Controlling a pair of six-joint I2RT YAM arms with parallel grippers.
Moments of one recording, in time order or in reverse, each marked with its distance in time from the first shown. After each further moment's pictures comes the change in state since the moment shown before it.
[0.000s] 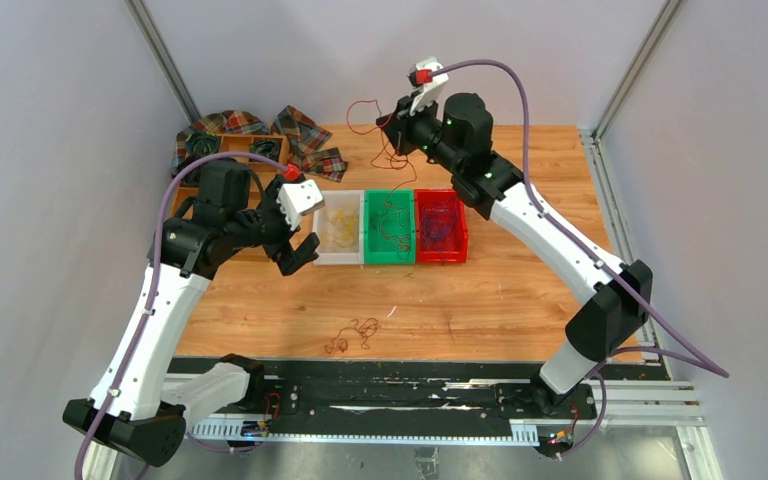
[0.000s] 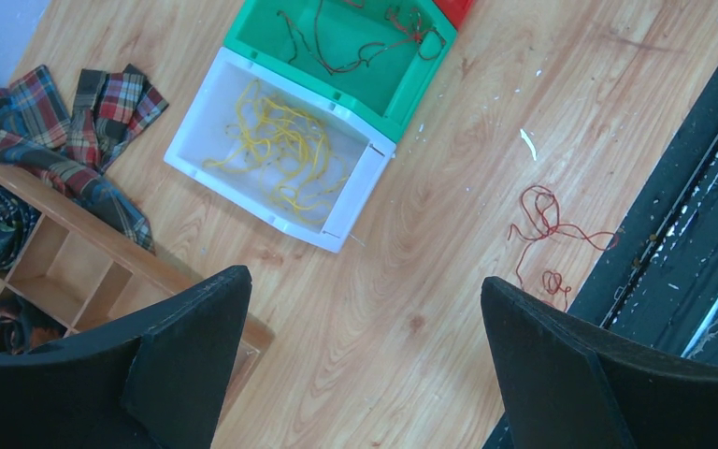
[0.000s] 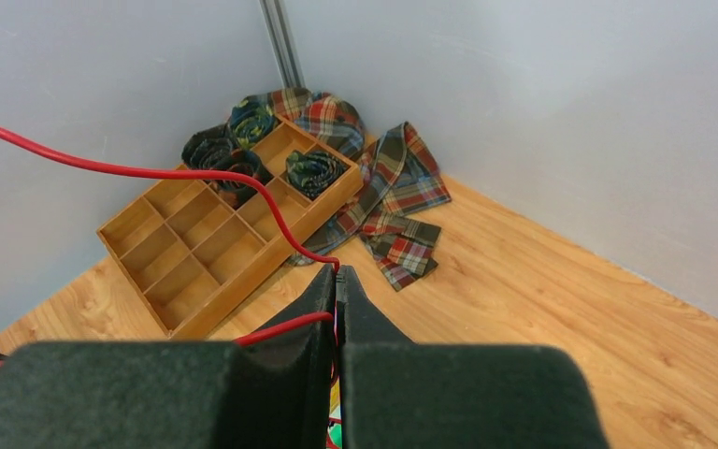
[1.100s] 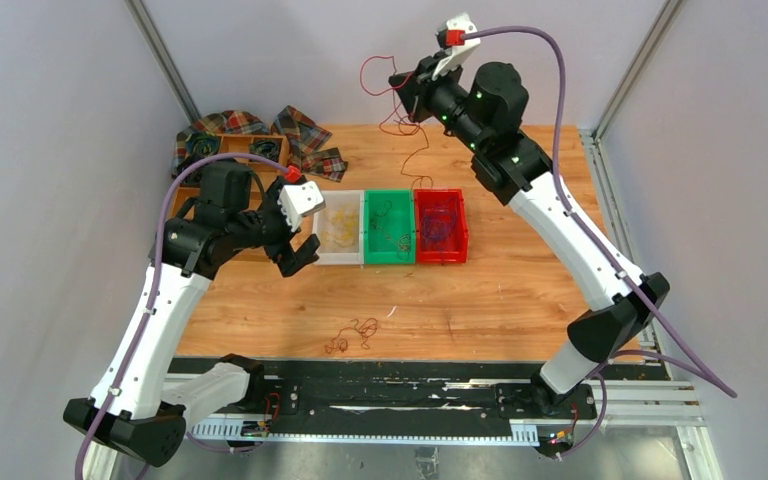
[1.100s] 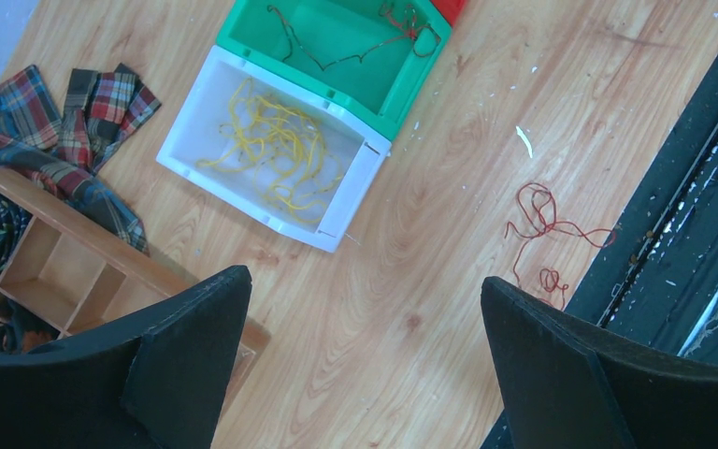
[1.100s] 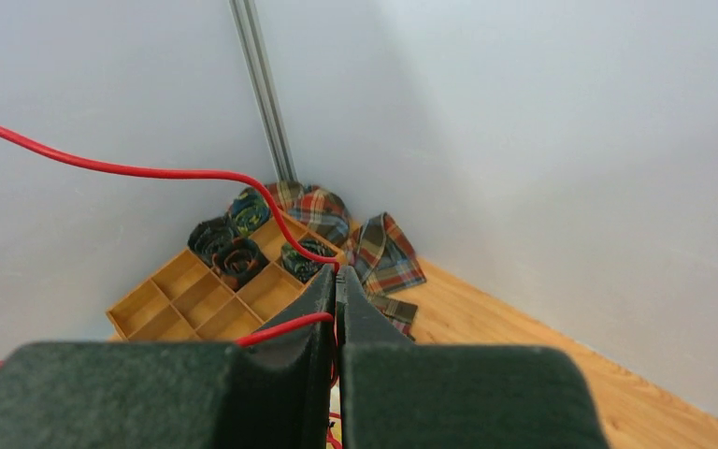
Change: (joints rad) left arm 0.000 0.000 -0.010 0.000 0.007 0.002; right arm -0.026 0.013 0.216 -0.079 0.022 0.001
